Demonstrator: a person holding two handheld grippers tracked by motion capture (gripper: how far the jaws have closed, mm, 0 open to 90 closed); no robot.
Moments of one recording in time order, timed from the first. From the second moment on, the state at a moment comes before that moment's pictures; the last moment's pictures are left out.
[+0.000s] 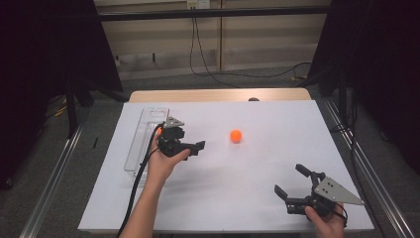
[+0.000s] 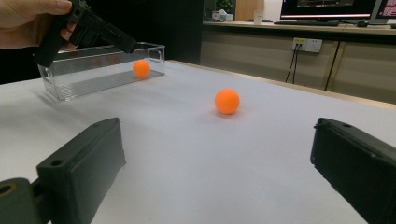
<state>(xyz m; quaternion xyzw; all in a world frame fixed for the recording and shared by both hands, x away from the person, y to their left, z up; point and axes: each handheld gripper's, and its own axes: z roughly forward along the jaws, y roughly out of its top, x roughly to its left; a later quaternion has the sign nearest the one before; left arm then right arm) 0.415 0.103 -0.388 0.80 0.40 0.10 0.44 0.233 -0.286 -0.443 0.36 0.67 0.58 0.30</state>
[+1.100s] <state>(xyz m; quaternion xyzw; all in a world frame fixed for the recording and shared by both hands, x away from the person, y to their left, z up) 0.417 0.080 -0.400 0.80 0.38 0.09 0.44 0.235 -0.286 -0.443 0.36 0.67 0.58 0.30</state>
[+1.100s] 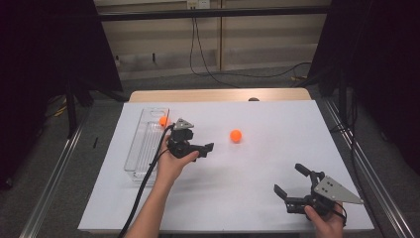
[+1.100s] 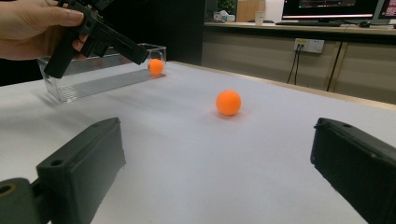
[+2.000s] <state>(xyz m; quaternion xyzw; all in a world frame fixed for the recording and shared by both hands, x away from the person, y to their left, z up) 0.418 0.072 -0.405 0.80 0.39 0.09 0.45 0.235 -0.287 -0.443 0.36 0.66 0.58 0.30</state>
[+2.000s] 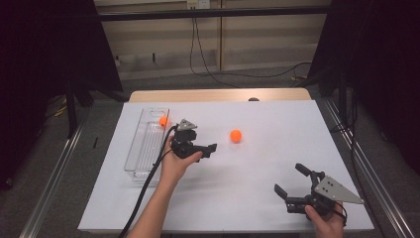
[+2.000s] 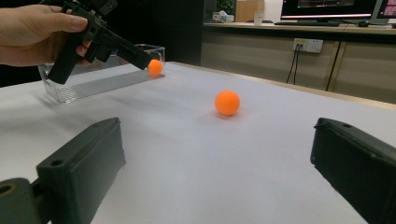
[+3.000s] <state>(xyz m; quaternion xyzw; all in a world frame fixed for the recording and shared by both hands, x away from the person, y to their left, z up) 0.422 0.065 -0.408 0.80 0.39 0.10 0.45 0.237 -0.287 -0.443 0.37 0.66 0.59 0.29</state>
